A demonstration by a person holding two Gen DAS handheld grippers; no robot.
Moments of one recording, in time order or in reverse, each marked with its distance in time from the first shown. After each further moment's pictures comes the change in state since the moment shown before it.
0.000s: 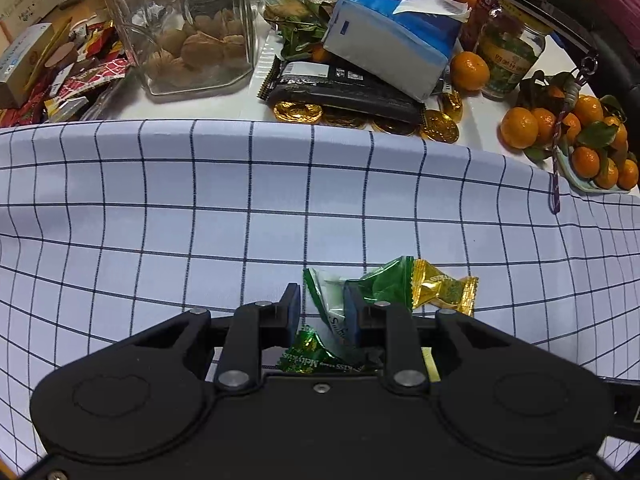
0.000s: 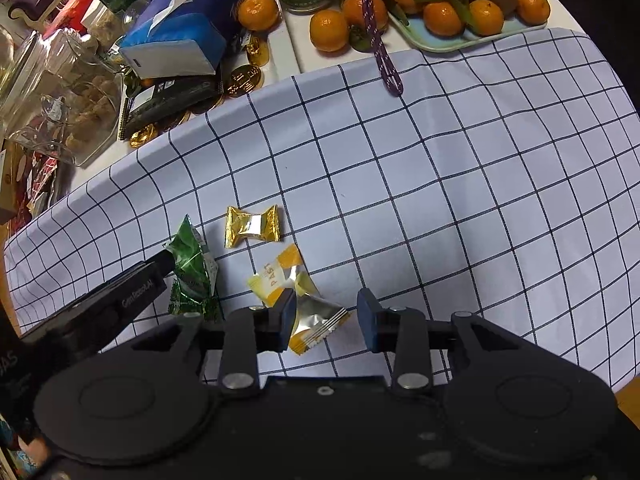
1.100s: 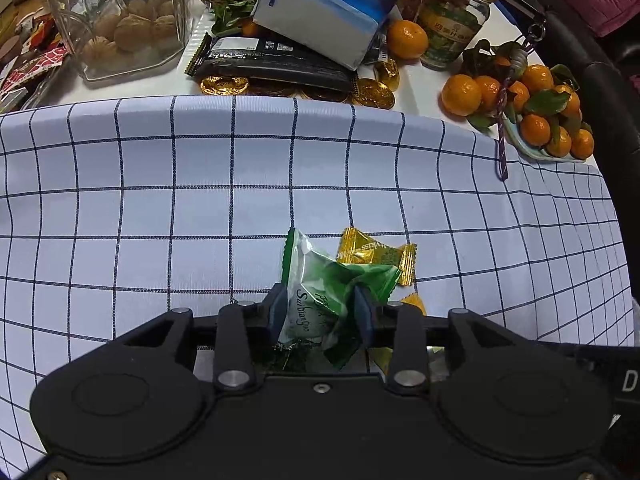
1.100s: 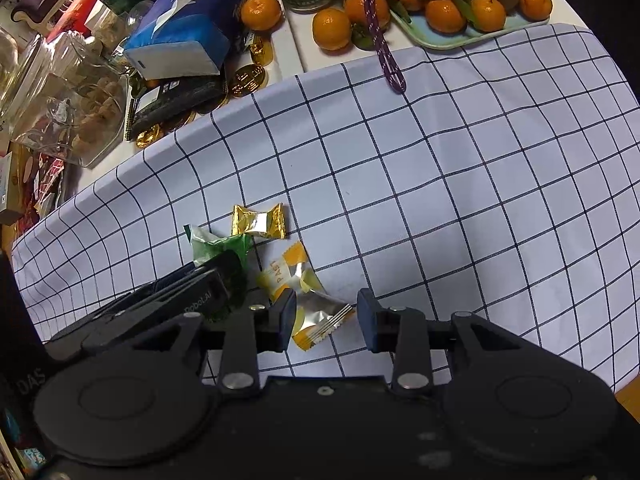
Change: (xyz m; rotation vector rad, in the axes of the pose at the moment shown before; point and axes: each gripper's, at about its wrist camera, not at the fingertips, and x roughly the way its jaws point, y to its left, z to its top) left arm 0.006 -0.019 -0.007 0.061 0.044 -0.128; right arm -0.004 -0.002 0.000 0.019 0.005 0.021
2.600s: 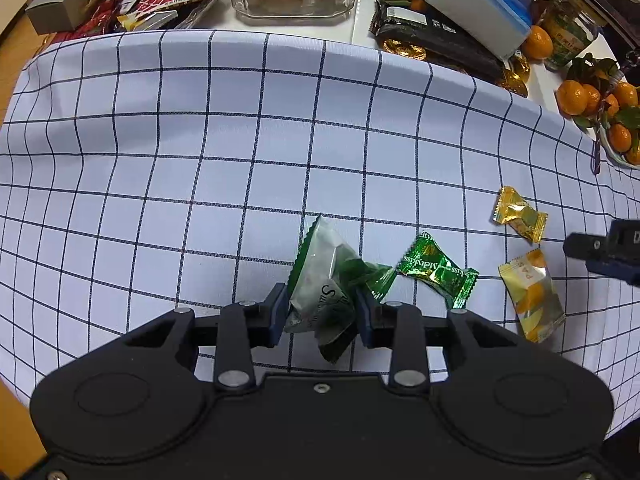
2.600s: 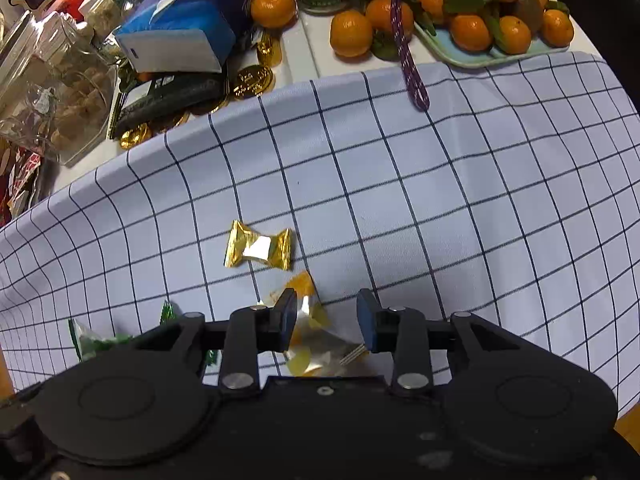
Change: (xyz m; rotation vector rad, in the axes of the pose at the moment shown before) left arm -0.040 0.087 -0.026 -0.142 0.119 0.157; right arm 0.030 0.031 0.012 -0.057 -0.088 -0.078
